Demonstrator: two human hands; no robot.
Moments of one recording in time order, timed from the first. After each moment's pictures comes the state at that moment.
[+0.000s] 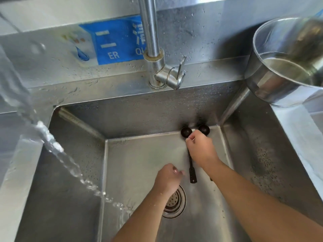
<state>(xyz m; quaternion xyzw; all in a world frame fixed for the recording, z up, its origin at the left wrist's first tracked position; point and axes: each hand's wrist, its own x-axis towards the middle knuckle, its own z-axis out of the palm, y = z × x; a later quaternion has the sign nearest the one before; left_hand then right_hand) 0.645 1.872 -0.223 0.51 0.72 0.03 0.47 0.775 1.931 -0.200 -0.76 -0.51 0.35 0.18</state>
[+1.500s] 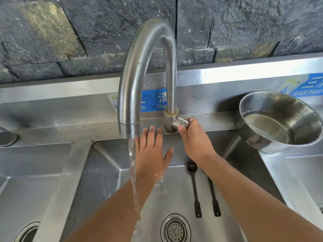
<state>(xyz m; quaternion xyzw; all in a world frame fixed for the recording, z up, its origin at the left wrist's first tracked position) 0.586 1.968 -0.085 0.74 0.67 0.10 -0.01 0.739 1.994 -0.044 -0.66 -0.62 0.28 0.32</state>
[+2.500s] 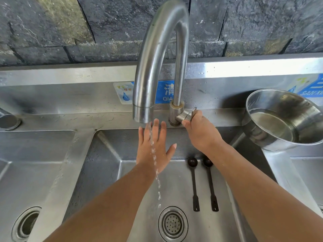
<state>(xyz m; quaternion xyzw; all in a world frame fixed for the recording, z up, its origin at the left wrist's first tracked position) 0.579 1.971 -0.103 0.75 0.65 0.09 -0.06 0.743 2.002 -0.026 -0.69 -0.67 0.22 0.17</state>
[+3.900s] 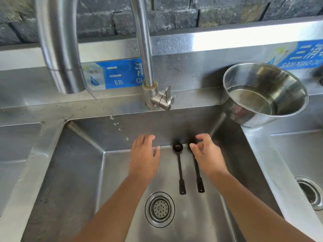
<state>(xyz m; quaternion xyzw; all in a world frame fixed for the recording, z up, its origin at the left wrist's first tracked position) 0.617 1.923 -0.130 0.68 0.68 0.23 0.17 0.827 1.915 -0.148 -0.72 -0.54 0.31 0.29</state>
